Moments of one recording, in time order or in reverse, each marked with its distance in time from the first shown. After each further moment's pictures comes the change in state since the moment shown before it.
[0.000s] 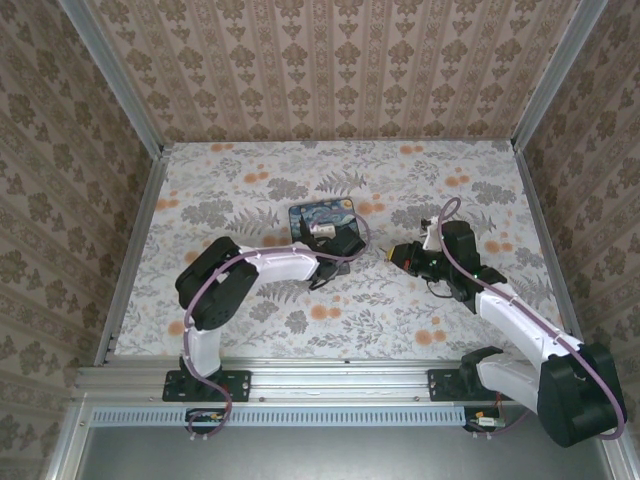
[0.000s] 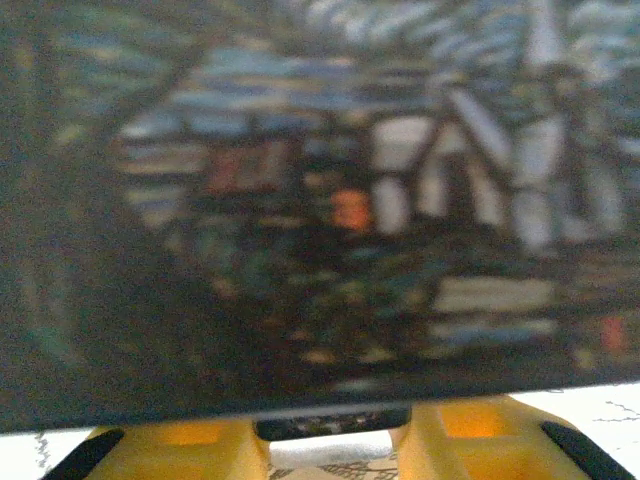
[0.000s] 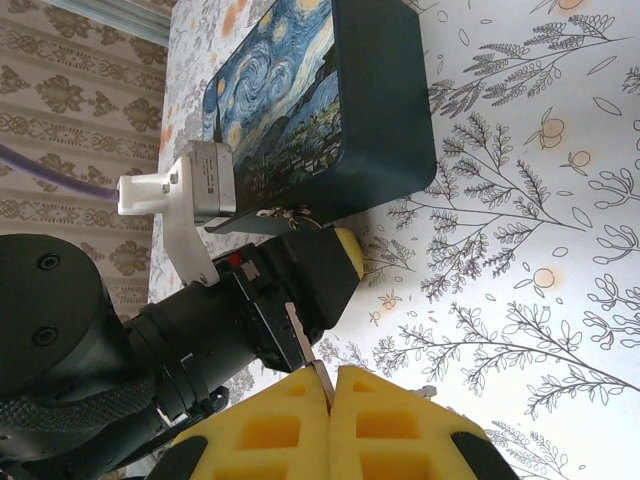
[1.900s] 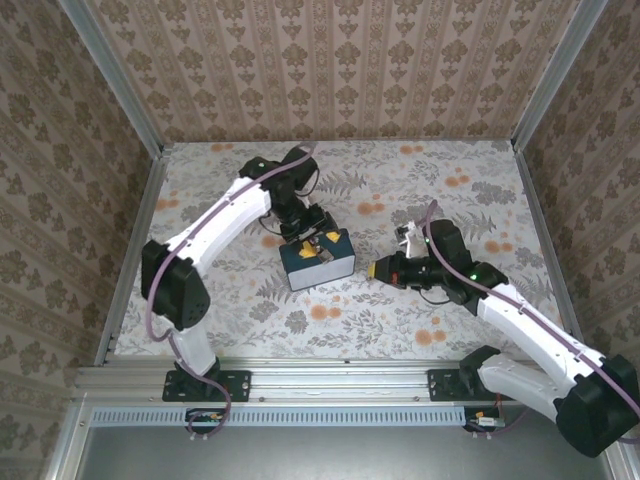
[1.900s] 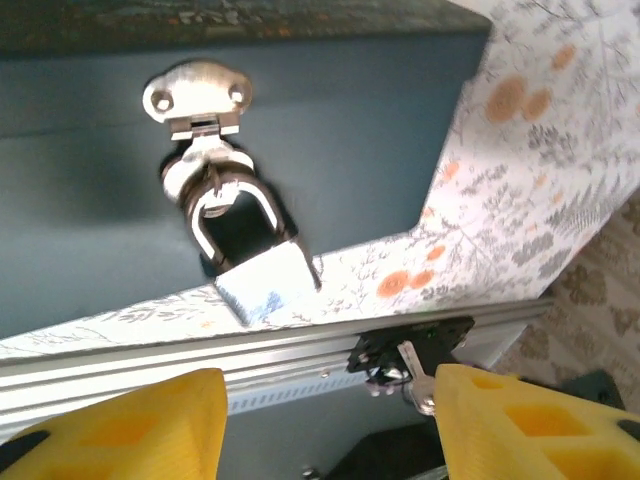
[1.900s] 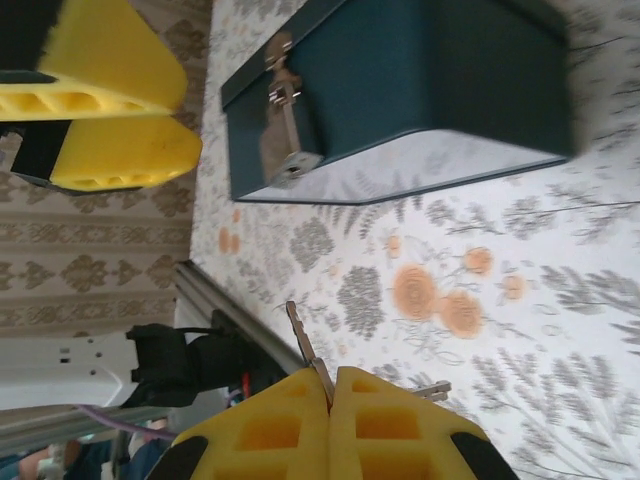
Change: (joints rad) left arm 0.307 -0.164 0.539 -0.879 0.893 0.040; right arm 0.229 -0.074 0.150 -0.259 -0.071 0.023
